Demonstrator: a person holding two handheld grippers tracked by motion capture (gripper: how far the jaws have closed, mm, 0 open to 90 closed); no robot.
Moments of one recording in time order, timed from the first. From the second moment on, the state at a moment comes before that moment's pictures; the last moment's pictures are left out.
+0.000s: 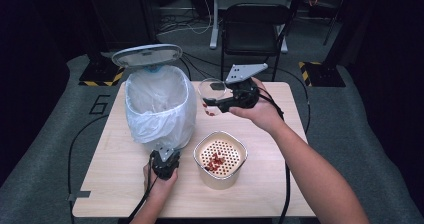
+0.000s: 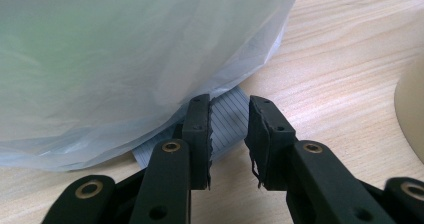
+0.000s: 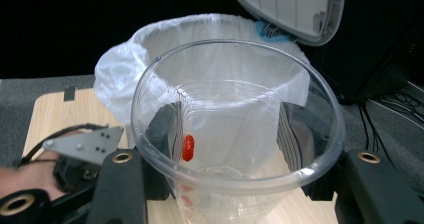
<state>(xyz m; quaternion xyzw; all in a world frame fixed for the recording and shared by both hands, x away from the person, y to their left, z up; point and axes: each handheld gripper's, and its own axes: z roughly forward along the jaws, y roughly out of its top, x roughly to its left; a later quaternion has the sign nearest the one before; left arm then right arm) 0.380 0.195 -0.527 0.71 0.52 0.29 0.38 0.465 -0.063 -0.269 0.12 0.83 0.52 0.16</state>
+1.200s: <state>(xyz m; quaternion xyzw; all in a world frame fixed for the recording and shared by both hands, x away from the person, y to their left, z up) 0.378 0.194 -0.527 0.70 0.53 0.27 0.39 0.507 0.058 -0.261 0.16 0.83 0.52 0.13</state>
